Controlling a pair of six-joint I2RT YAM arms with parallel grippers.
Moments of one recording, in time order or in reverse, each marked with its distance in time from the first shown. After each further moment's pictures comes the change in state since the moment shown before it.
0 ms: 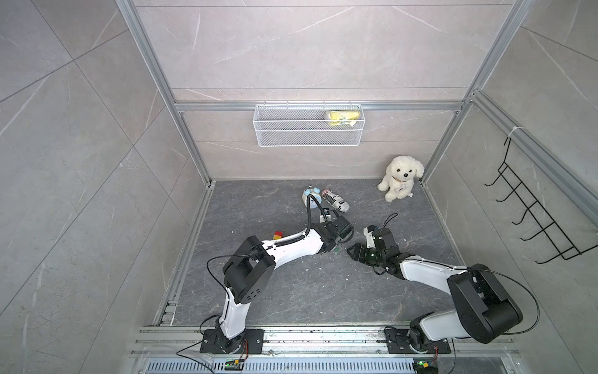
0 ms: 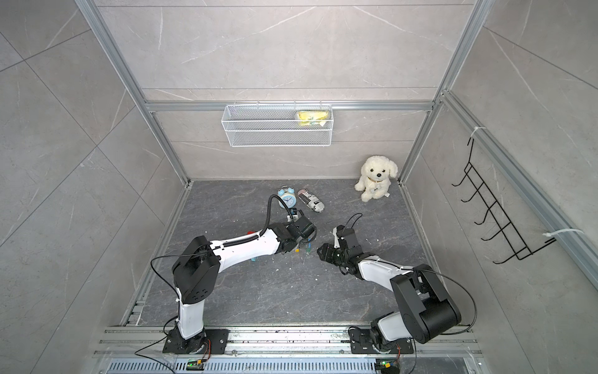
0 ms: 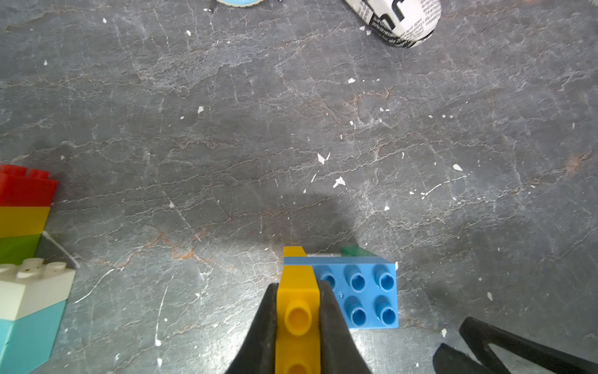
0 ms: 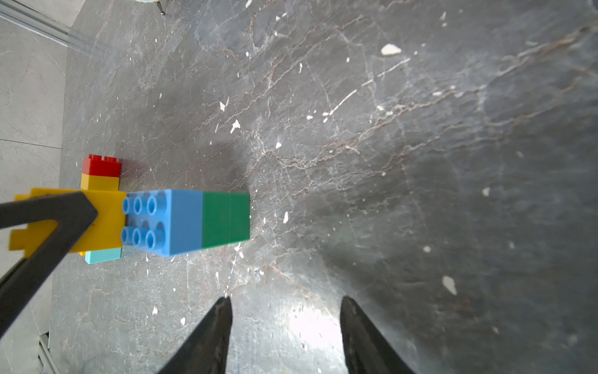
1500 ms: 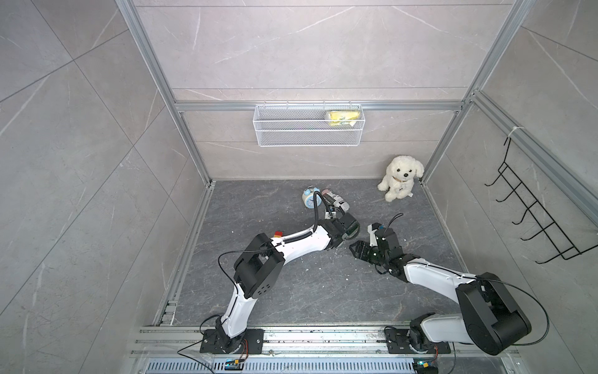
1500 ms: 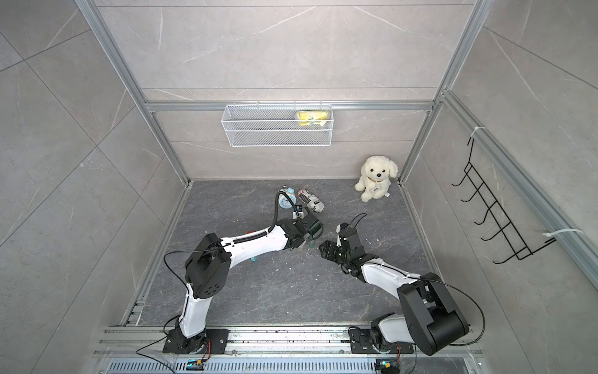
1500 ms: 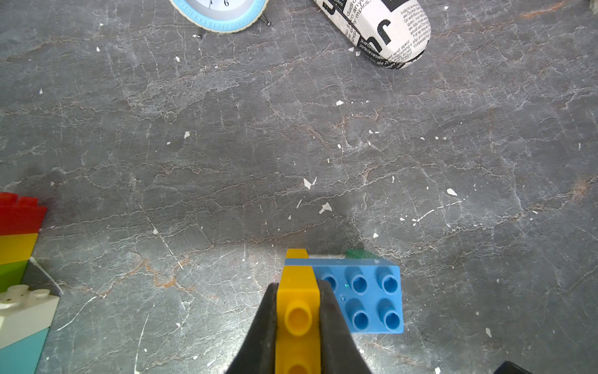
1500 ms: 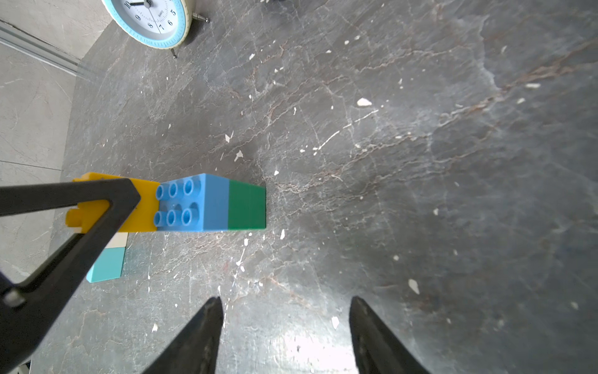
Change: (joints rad) left arm -0.006 0.103 0.155 -0.086 -0.042 0.004; right arm 0.000 -0.077 -0.015 -0.002 0.083 -0.003
